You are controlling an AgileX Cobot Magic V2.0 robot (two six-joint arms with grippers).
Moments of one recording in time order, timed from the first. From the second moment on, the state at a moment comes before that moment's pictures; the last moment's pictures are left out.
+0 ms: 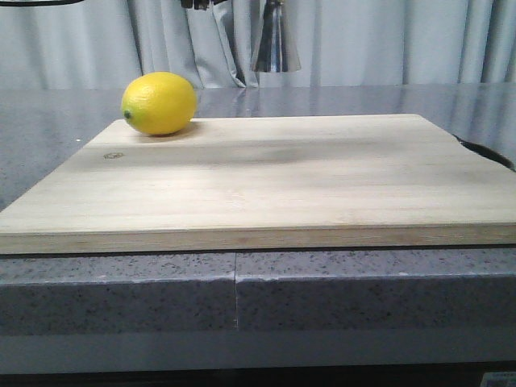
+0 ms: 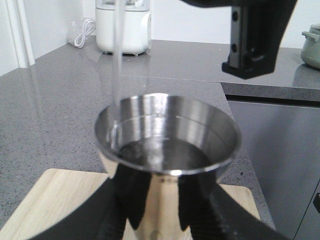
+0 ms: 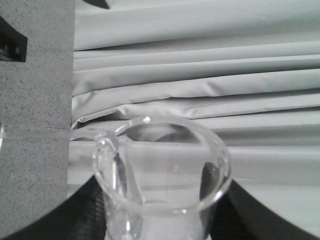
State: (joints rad) left arm -0.40 1.80 -1.29 -1.67 1.17 2.00; right arm 0.58 1.31 -1.22 -1.24 0.11 -0.27
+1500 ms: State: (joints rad) left arm -0.40 1.80 -1.29 -1.67 1.17 2.00; right arm 0.38 1.23 -1.17 -1.06 0.07 0.60
